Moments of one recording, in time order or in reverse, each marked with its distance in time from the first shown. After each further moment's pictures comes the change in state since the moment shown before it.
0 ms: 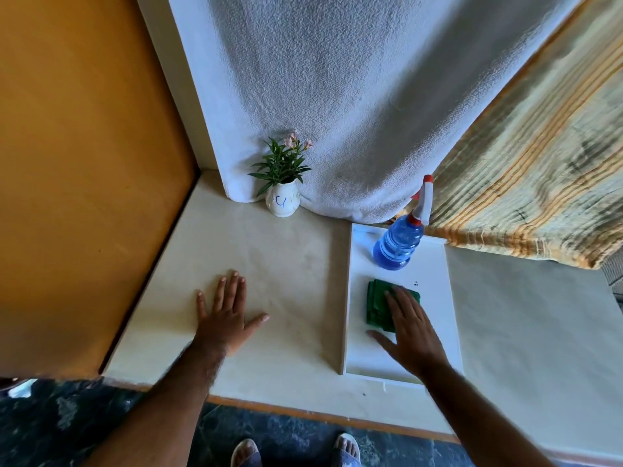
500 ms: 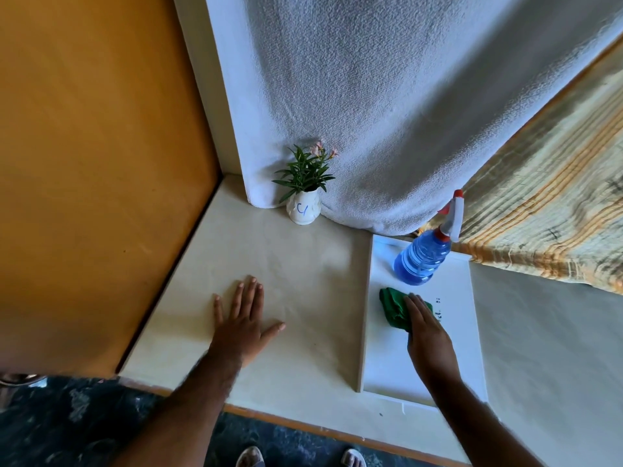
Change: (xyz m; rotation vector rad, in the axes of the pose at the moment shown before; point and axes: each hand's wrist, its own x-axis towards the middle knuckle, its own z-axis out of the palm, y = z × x) left_hand -0.001 -0.001 0.004 0.012 0.046 0.006; right_hand 0.028 -0.027 -0.014 0.175 0.060 0.208
